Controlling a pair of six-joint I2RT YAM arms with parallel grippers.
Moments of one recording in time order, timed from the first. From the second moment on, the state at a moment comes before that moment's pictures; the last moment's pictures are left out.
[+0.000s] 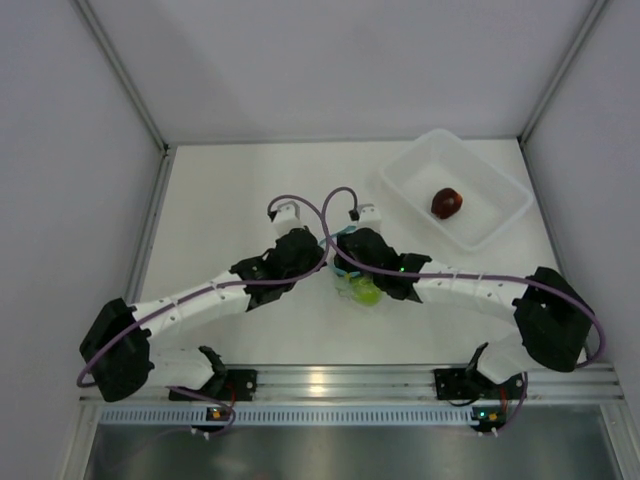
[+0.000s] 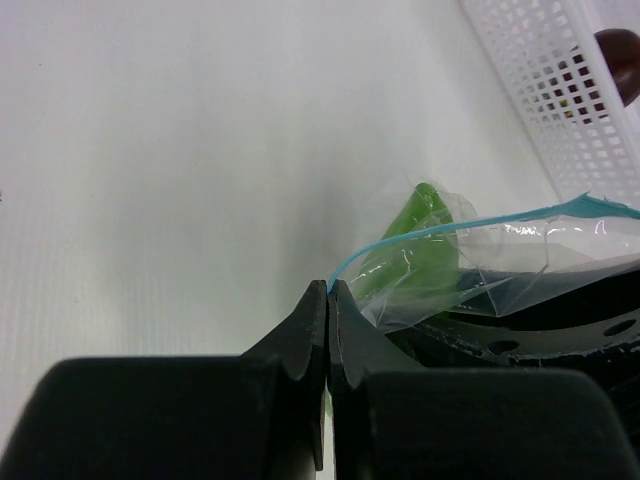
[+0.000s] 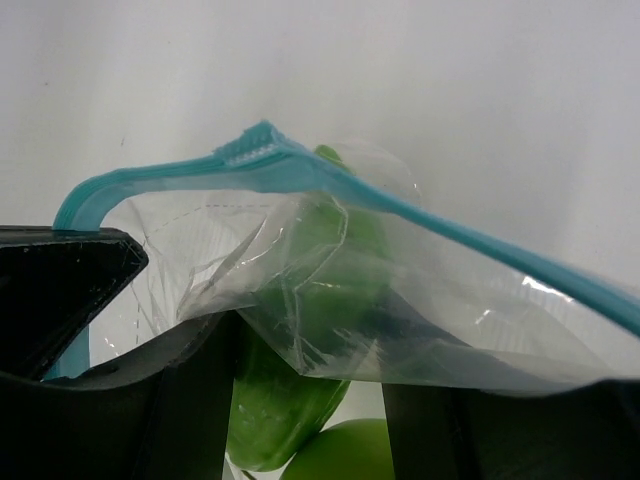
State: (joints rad) left arm -0.86 1.28 0.82 -0.14 -0.46 -0.89; right arm 0.95 1.47 0.89 -0.09 0.39 0.56
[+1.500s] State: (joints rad) left arm -0.89 1.13 0.80 -0.23 -0.45 -0.84; right arm 1.01 1.37 0.77 0.15 0.26 0.25
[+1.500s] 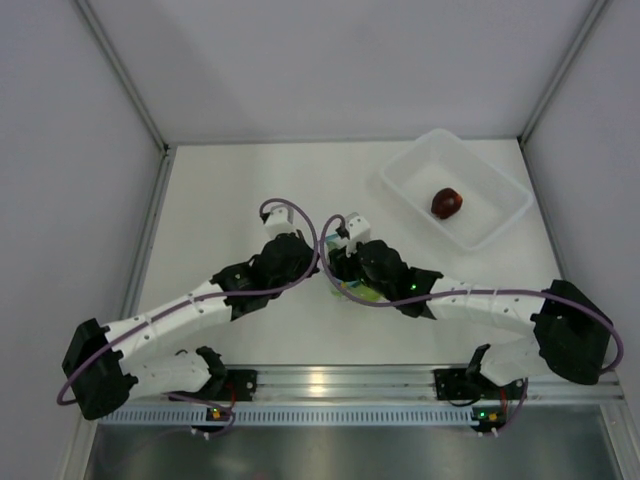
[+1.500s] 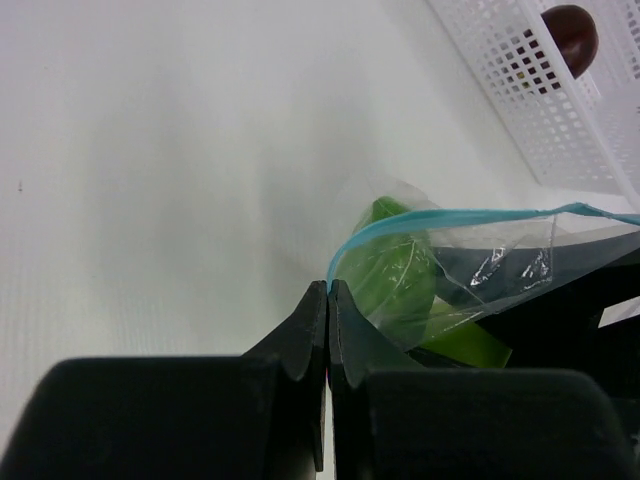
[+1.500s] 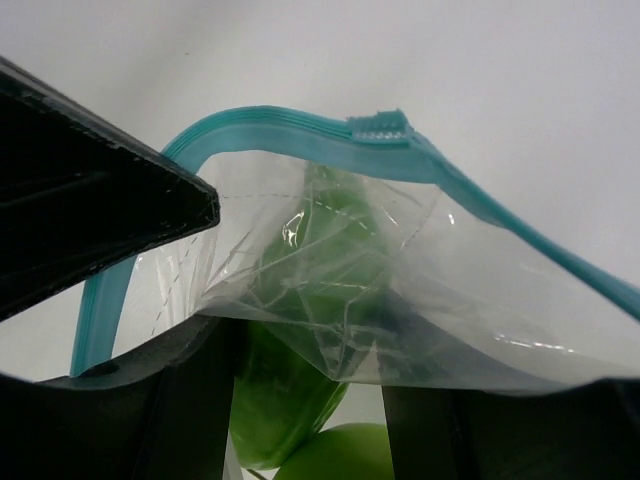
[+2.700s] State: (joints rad) left arm -1.05 1.11 0.63 0.16 -0.42 -0.61; right arm 0.95 1.50 0.99 -0.21 0.58 0.59
